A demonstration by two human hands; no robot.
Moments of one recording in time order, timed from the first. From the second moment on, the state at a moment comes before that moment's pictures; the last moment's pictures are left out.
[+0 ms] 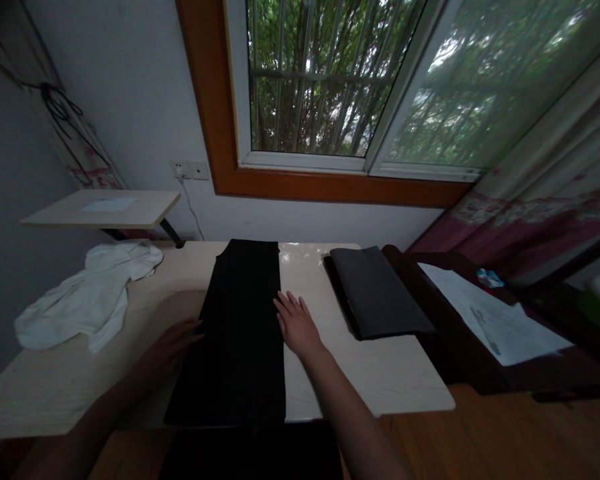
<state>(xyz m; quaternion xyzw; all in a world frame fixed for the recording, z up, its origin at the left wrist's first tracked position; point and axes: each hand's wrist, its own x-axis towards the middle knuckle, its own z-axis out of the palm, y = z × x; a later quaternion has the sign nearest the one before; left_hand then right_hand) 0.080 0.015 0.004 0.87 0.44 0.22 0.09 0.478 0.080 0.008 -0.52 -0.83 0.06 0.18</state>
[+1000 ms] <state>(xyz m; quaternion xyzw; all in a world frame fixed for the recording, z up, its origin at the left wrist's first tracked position) 0.093 0.037 0.006 0.91 0.32 0.20 0.17 0.506 0.043 0.020 -0.31 -0.86 0.30 0.27</state>
